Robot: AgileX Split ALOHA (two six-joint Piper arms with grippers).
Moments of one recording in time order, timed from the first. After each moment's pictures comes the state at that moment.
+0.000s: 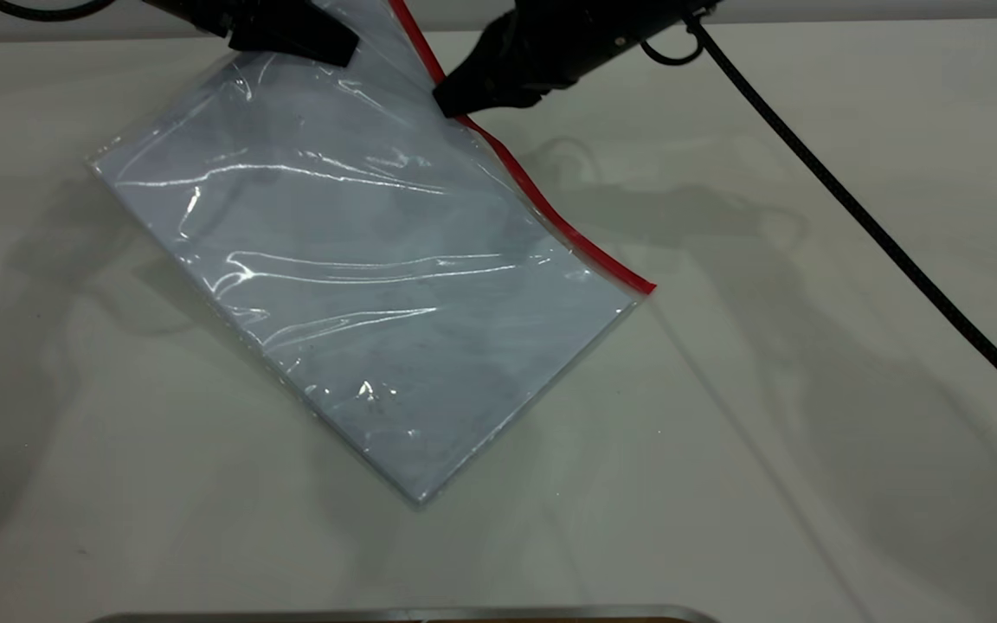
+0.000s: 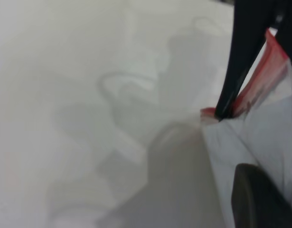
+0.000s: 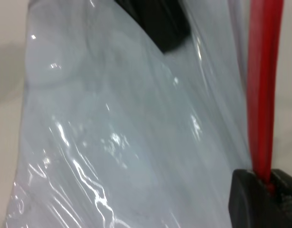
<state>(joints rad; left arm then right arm) -0.01 2.54 -1.86 -1.16 1.09 1.78 0.35 2.60 -1.81 1.32 0.70 -1.64</state>
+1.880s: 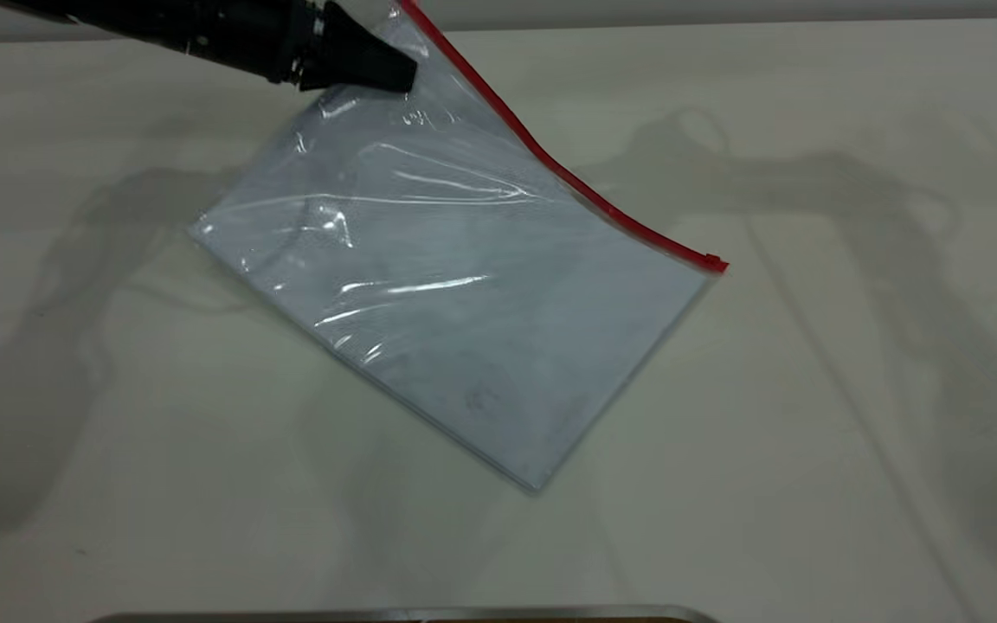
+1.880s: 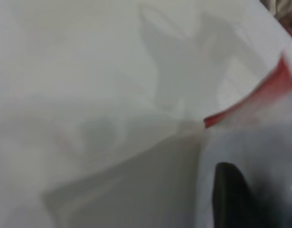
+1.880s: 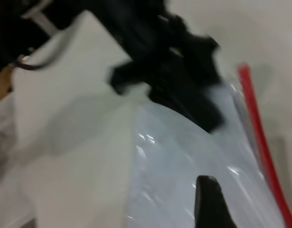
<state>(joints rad) -0.06 2.65 -1.86 -1.35 0.99 1.48 0.13 2.35 -1.80 1.22 1.09 -1.40</state>
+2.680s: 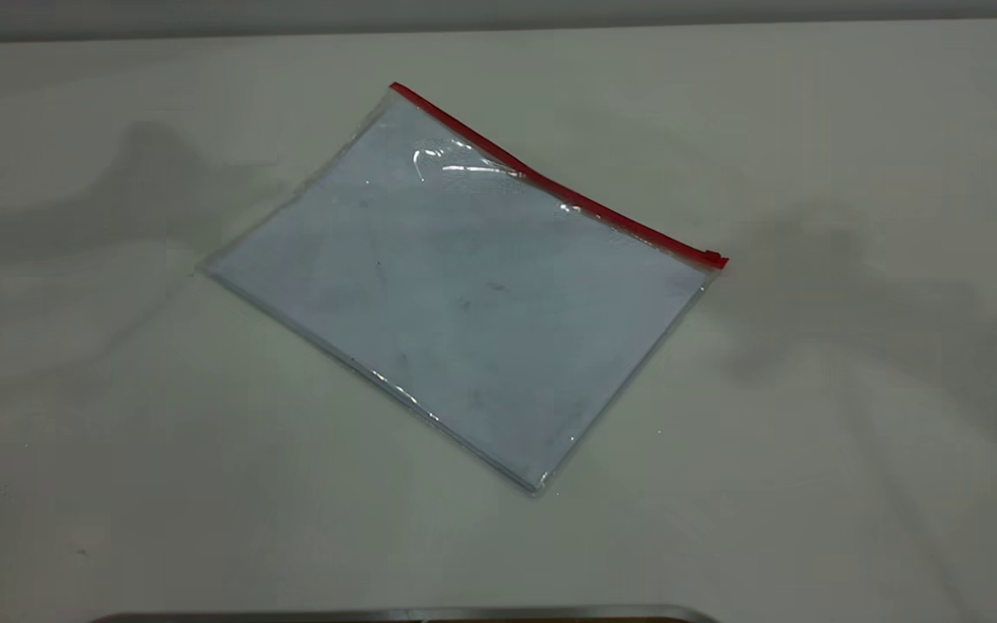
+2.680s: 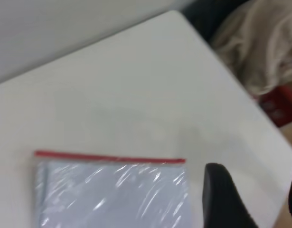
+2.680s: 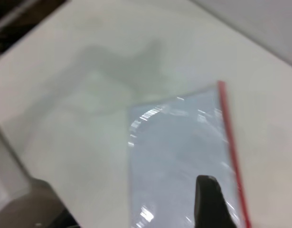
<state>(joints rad) 0.09 1.89 -1.87 -0.96 1.17 0.73 0.13 1.56 -1.77 0.62 1.23 -0.59</state>
